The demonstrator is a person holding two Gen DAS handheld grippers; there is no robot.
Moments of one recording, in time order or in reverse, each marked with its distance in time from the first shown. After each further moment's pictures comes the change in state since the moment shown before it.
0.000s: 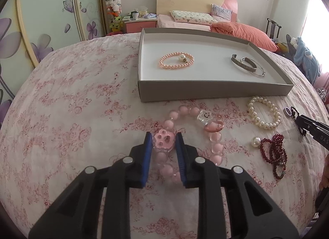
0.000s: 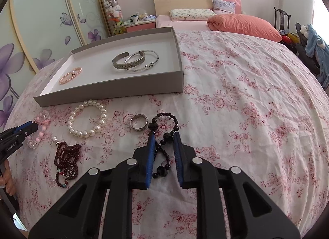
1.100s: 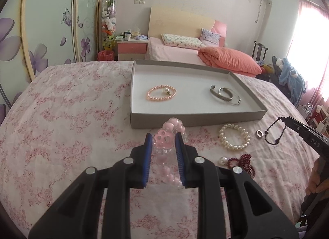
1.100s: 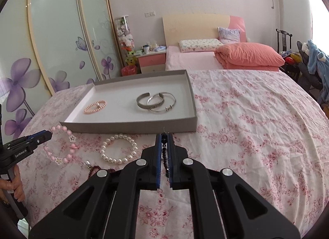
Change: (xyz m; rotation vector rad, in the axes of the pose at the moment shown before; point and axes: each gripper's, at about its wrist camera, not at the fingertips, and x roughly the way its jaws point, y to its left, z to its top) left arm -0.049 -0.003 0.009 -0.038 -0.176 -0.115; right arm -0.057 0.021 0.013 -0.031 -0.243 0.075
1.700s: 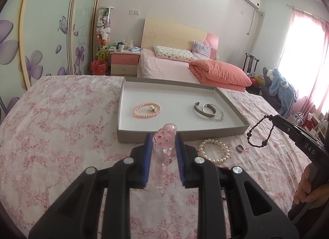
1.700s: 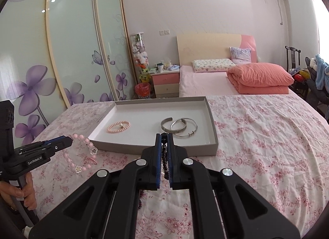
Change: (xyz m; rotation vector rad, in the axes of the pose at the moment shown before) left arm -0.025 -0.016 0.015 -0.016 -0.088 -0.064; right arm -0.027 0.031 0.018 -0.047 -0.132 0.079
